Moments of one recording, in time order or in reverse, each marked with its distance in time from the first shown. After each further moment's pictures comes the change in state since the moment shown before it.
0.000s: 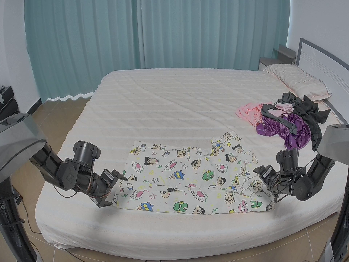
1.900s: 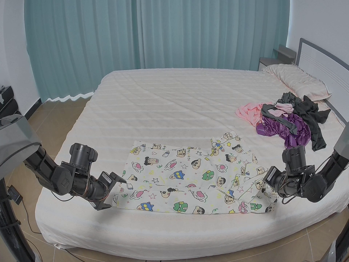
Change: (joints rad) left arm -0.013 -0.059 0.086 -0.045 0.001 -0.001; right arm 0.063 -0.185 0.081 0.120 -0.073 -0.112
